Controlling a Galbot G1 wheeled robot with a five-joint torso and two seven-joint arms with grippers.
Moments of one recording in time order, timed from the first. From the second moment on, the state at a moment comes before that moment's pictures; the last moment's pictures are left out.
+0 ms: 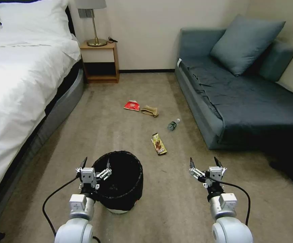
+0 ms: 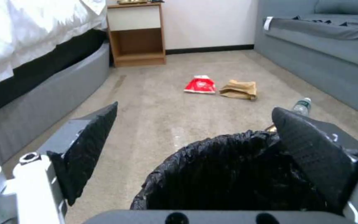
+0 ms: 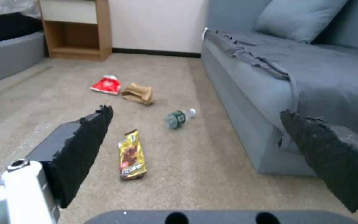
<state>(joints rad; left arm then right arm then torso) 1.55 -1.50 -0.55 -2.00 0.00 0.00 0.00 -1.55 1.50 0.55 2.00 0.00 0.00 0.00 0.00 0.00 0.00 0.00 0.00</state>
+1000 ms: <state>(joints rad) 1.38 -1.48 -0.55 -2.17 -0.25 0.69 -0.35 -1.50 1.55 0.57 2.25 0.09 -0.22 0.19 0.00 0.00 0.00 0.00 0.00</state>
